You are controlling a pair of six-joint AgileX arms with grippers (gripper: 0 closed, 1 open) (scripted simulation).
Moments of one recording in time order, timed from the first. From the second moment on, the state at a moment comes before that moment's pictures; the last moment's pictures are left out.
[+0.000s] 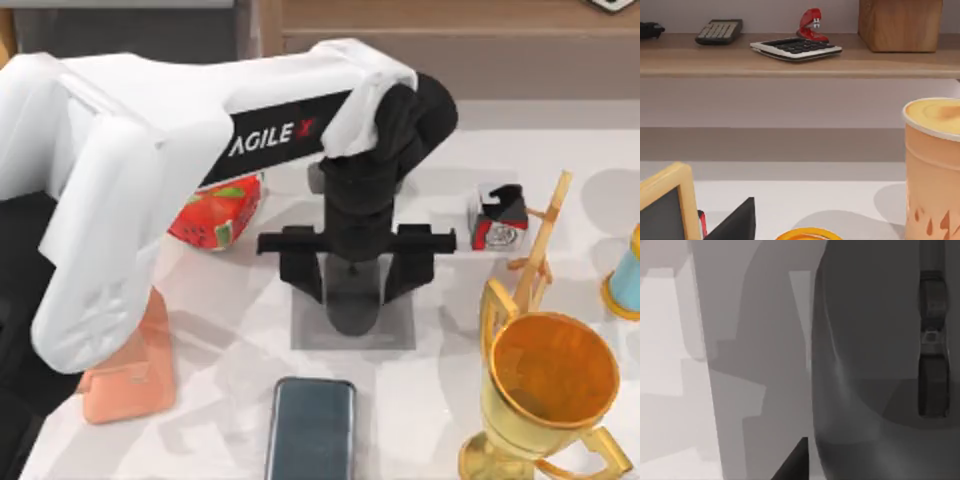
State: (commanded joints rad) left arm -0.74 2.35 1.88 -1.13 0.03 -0.70; right arm 0.00 0.00 0.00 0.00 0.00 0.00
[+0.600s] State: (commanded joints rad) left arm -0.74 2.35 1.88 -1.13 0.03 -0.70; right arm 0.00 0.00 0.00 0.00 0.00 0.00
